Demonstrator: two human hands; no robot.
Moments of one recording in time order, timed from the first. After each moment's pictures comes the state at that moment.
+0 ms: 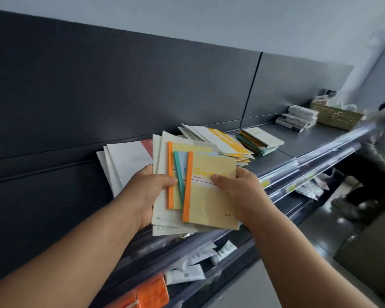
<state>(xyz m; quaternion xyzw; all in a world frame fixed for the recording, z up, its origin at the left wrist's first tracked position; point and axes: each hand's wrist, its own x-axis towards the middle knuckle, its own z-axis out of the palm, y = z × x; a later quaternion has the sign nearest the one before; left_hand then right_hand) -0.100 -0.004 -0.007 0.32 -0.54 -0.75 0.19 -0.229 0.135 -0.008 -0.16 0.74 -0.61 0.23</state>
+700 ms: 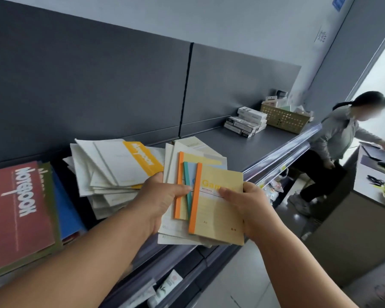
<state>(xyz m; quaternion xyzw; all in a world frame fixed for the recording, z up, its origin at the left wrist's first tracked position) -0.386 0.089 -0.020 0.27 -0.59 -0.75 0.13 -0.481 0.247 -0.027 -0.06 0.75 -0.63 0.18</state>
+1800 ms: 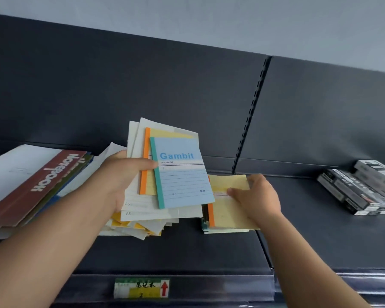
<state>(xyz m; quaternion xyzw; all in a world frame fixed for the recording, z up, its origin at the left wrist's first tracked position) -0.486 0.041 0.019 0.51 -0.47 -0.61 0.39 -0.738 0.114 -0.034 -0.38 0.84 -0.35 0.16</state>
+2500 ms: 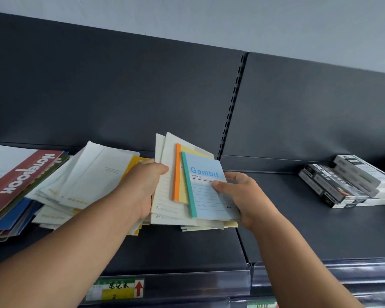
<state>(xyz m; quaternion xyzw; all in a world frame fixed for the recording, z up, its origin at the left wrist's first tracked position) -0.563 0.075 0.013 0.50 -0.45 -0.65 0.35 -0.755 0.132 -0.028 -0.31 0.66 -0.53 0.44</state>
